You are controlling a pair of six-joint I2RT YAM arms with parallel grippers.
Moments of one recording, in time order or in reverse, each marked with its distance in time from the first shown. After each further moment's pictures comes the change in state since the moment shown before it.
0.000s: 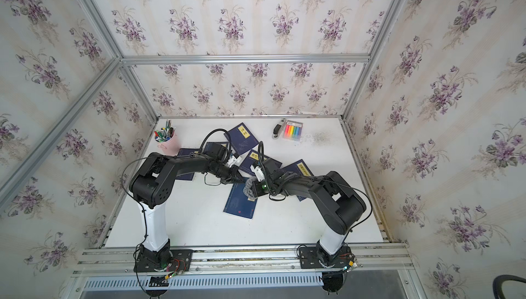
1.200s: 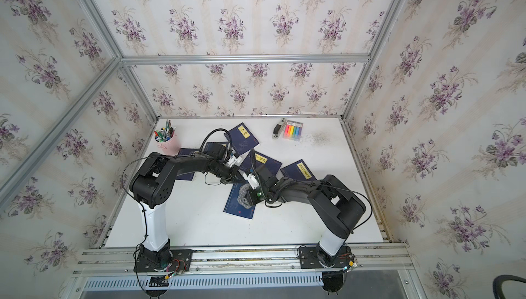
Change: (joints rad) left arm 0.000 0.005 0.013 -0.021 -0.006 0.013; right arm 0.134 -0.032 -0.034 -0.006 -0.003 0.008
